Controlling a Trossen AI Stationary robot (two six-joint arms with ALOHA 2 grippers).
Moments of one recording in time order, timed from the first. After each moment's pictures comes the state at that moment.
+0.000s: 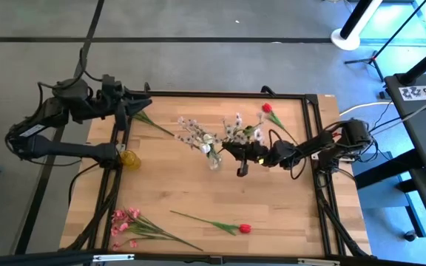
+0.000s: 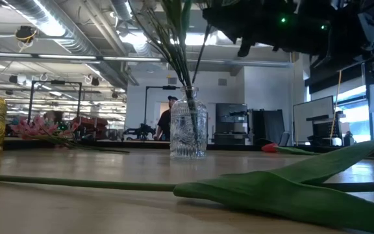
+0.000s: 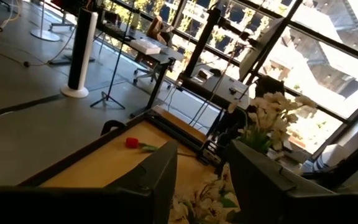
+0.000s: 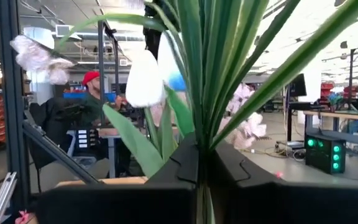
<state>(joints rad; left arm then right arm) 0.23 0.75 1.23 -0.61 -0.14 -0.44 0.10 1.68 0.58 1.47 0.22 -0.06</state>
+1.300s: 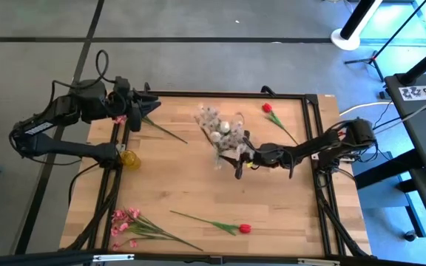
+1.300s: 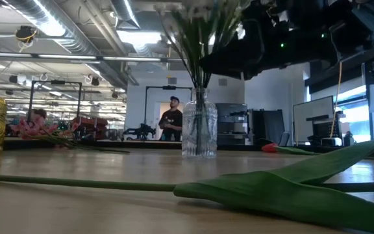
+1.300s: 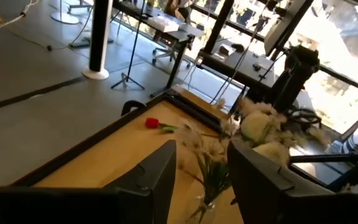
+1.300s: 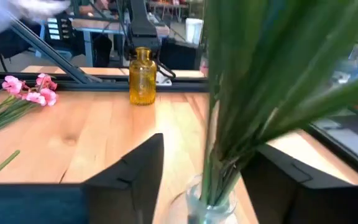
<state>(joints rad) 0.23 0.82 1.23 -0.67 -0.18 -0.41 0.10 1.60 0.59 0.91 0.31 -0.05</state>
